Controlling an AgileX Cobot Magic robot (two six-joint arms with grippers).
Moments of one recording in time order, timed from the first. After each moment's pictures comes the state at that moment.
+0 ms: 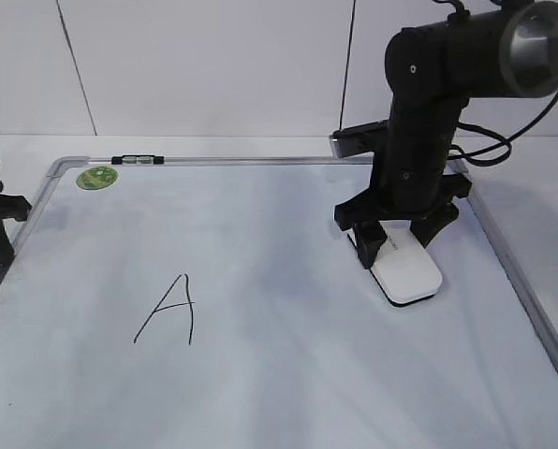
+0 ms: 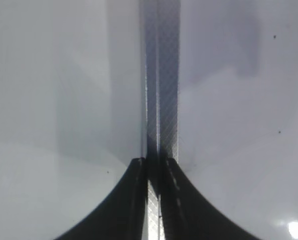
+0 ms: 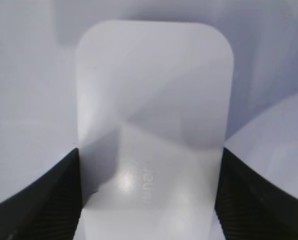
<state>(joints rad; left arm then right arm) 0.05 1.94 -1.20 -0.23 0.75 0.17 0.40 2.10 -1.61 -0.02 1.13 0.05</state>
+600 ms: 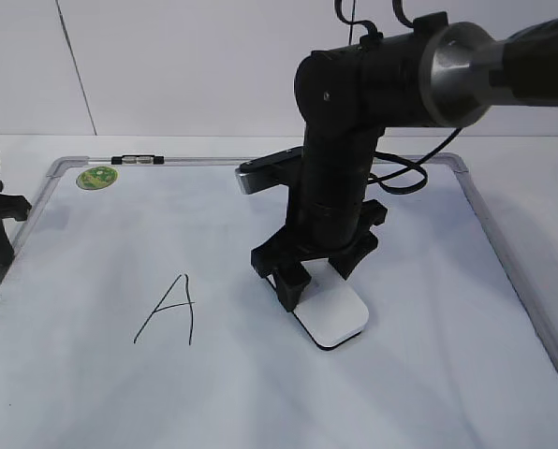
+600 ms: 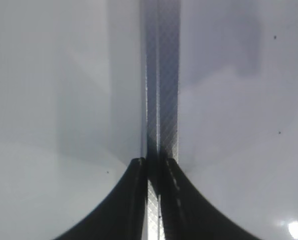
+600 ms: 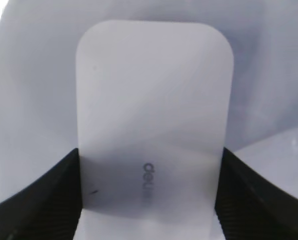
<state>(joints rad) 0.05 1.94 -1.20 -0.24 0.75 0.17 0.61 2.10 -1.61 0.08 1.11 -0.02</state>
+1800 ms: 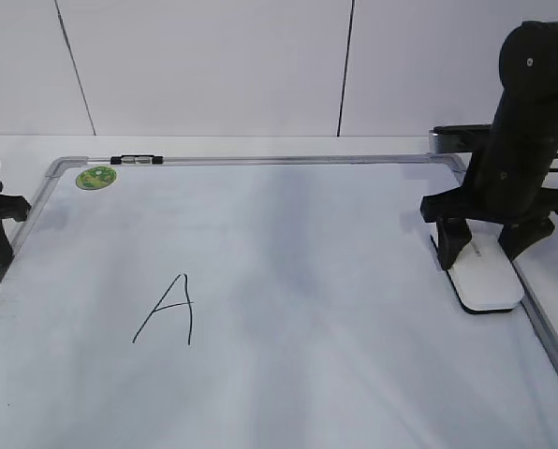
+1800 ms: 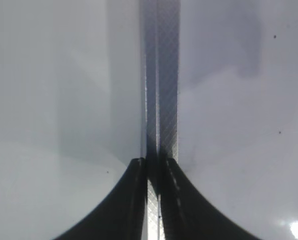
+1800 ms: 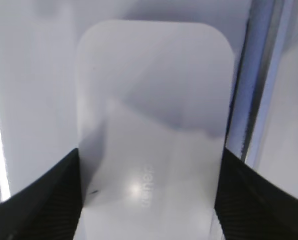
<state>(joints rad) 0.05 1.94 -1.20 -0.24 0.75 0.17 0.19 1.98 -1.44 0.01 1.08 0.08</state>
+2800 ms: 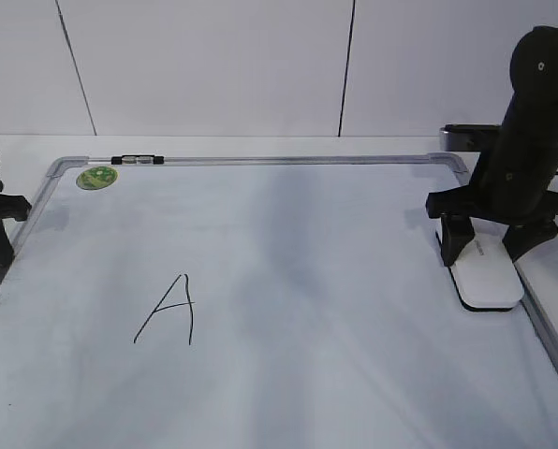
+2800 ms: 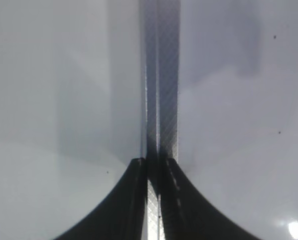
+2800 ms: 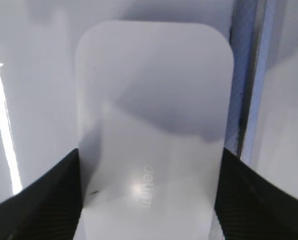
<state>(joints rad) 0.05 1.94 -1.20 -0.24 0.75 0.17 0.16 1.98 -1.41 0.02 1.03 0.12</state>
